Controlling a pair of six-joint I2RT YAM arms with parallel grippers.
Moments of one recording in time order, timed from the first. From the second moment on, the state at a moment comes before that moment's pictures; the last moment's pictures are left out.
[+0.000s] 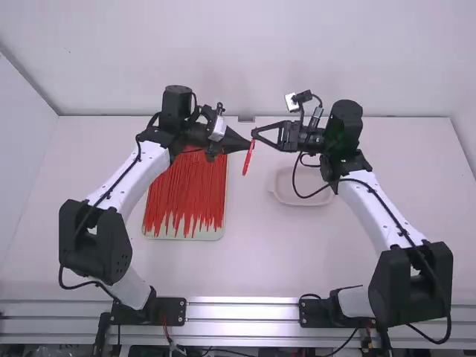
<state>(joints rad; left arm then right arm) -0.22 1.70 1.40 -0.21 1.47 0.75 0.19 1.50 1.10 0.34 -1.25 0.92</state>
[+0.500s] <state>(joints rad) -0.22 1.70 1.40 -0.23 1.44 0.75 0.19 1.50 1.10 0.34 -1.25 0.92</state>
